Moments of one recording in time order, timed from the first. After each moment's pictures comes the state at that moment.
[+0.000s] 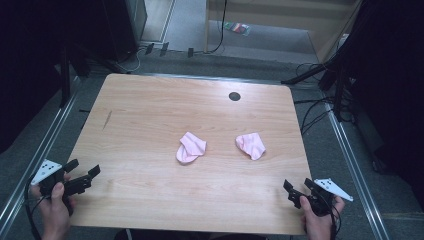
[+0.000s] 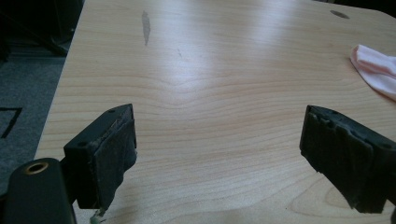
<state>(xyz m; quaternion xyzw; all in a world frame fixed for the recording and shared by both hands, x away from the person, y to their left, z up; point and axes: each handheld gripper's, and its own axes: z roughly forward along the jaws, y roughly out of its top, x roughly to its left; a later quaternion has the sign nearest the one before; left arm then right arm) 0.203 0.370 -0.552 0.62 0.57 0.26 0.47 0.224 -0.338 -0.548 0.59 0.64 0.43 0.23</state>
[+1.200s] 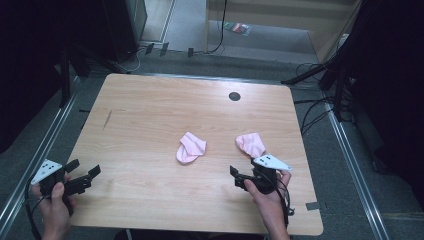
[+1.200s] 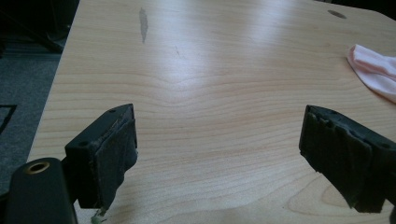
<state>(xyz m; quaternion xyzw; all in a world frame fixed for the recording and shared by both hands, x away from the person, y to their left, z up) 0.203 0.370 -0.553 0.62 0.58 0.25 0.47 0.260 -0.181 -0.505 0.48 0.74 0.44 0.17</state>
